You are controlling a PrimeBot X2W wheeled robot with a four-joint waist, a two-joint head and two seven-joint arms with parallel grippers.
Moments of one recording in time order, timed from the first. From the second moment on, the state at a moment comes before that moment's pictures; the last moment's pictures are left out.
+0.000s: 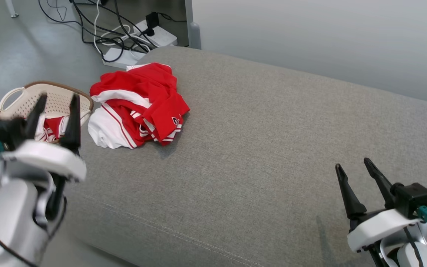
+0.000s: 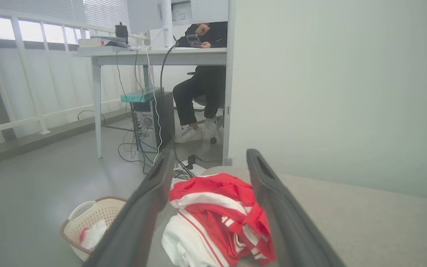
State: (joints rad) left arm -0.42 0.38 -0.26 0.32 -0.56 0.09 -0.13; right arm -0.14 -0.16 0.14 0.26 0.23 0.13 -0.17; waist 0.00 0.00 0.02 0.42
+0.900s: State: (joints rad) left arm -0.88 0.44 -0.25 0.96 -0.74 -0.07 0.36; right arm -0.31 -0.19 0.21 0.24 0.19 0.13 -0.16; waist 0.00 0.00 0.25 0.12
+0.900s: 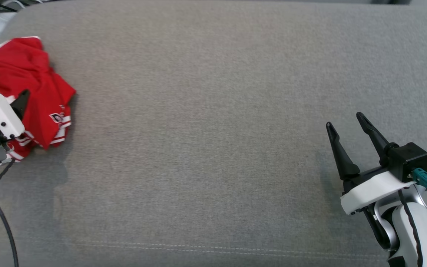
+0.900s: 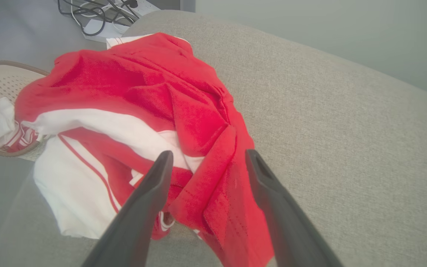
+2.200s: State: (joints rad) left arm -0.85 0.42 -0.44 0.55 -0.71 -0.12 0.25; right arm -0.35 -0.17 0.14 0.28 0.21 0.13 -0.19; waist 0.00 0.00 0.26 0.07
